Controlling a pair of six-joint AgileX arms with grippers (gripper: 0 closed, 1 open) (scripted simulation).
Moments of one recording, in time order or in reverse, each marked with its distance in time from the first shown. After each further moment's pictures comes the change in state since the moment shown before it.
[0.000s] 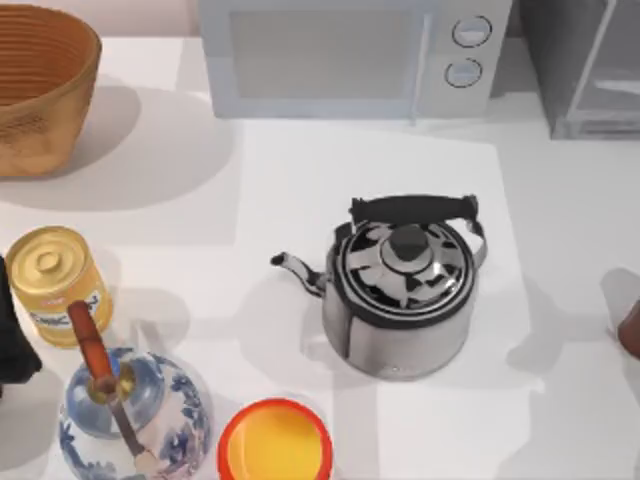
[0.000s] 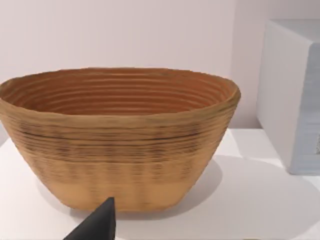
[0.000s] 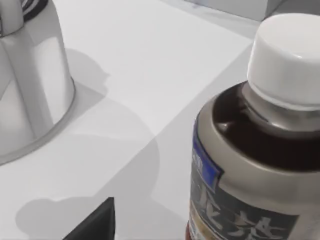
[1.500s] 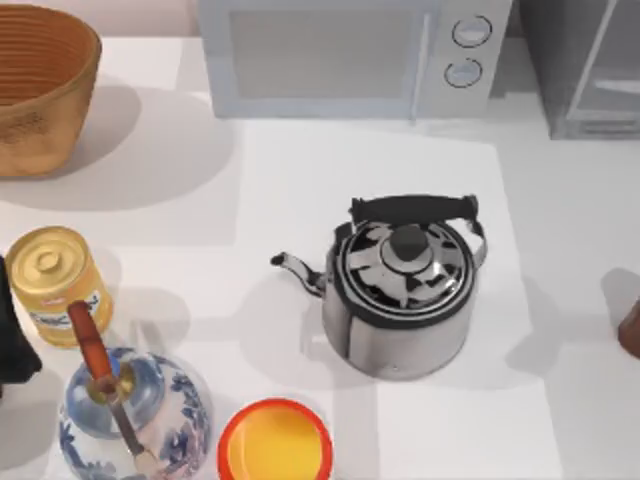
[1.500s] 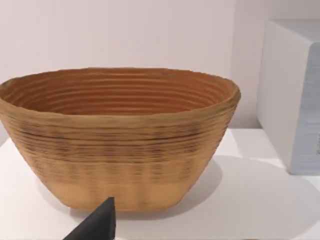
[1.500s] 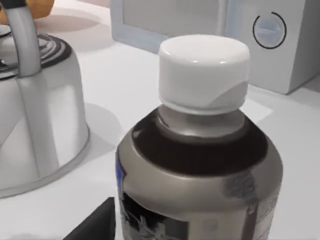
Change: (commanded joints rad) left arm 0.000 0.000 0.000 0.000 0.000 0.000; right arm -0.099 0.543 0.108 0.626 -0.331 0.131
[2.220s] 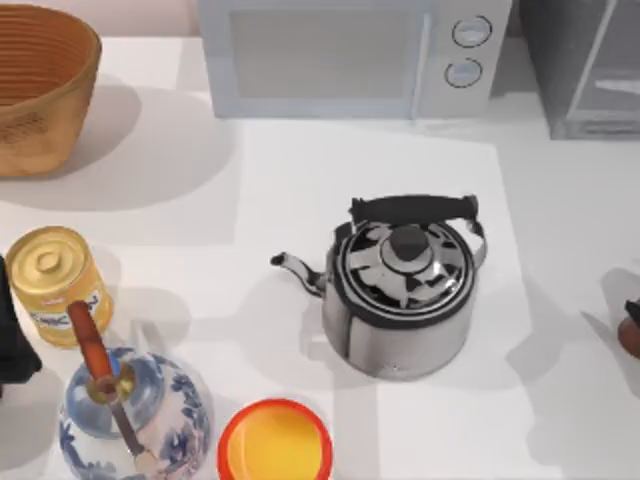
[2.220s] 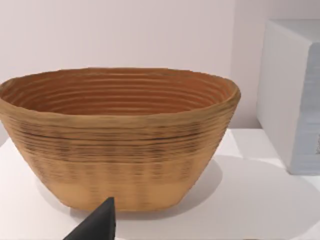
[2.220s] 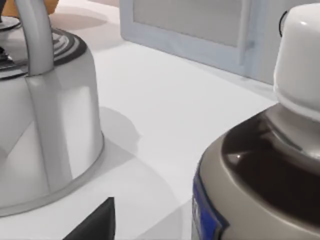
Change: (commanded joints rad) left arm 0.000 0.000 0.000 0.000 0.000 0.000; right arm 0.171 0.209 -0.060 0.456 0.165 0.198
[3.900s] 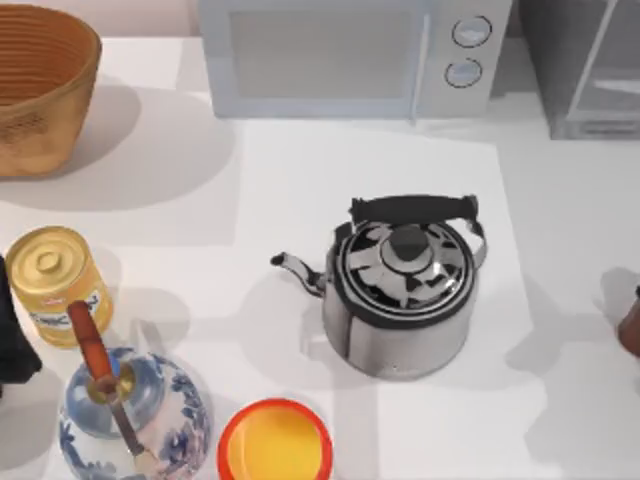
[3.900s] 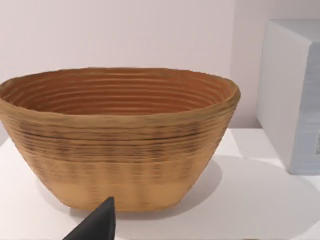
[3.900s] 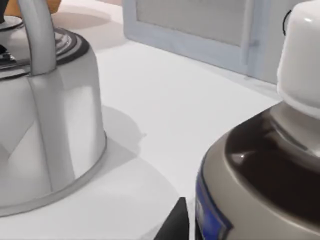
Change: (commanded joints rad) left arm 0.000 0.000 0.000 0.000 0.000 0.000; right arm -0.002 -0.015 0.011 -0.031 -0.007 -0.012
